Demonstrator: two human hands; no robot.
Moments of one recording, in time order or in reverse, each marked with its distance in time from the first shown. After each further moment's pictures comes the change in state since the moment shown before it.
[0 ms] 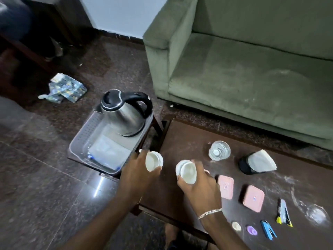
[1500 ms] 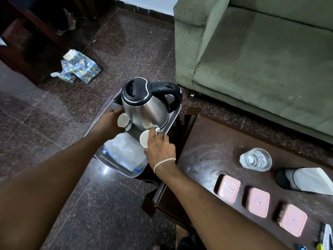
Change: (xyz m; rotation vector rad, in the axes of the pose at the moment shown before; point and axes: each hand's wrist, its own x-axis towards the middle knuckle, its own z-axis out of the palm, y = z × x) left_hand 0.218 -0.192 -0.057 0.138 -0.121 -0.055; right_hand 0.112 -0.163 0.194 -0.376 -0.140 -0.406
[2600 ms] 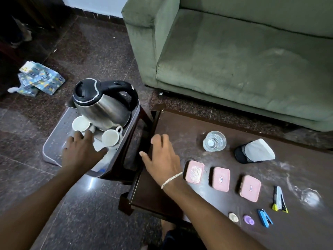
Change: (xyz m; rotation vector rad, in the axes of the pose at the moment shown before) left_hand -0.097 0.054 0.044 0.233 0.126 -0.046; right_hand -0.095 0.110 -0.055 0.351 0.191 0.062
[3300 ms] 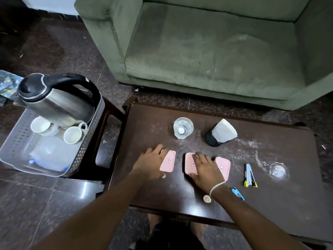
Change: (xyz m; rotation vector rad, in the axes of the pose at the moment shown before) left_hand -0.102 0.252 0.114 0.140 -0.412 0.728; right_hand -0.119 0.247 -0.065 -0.414 -0.374 0.184
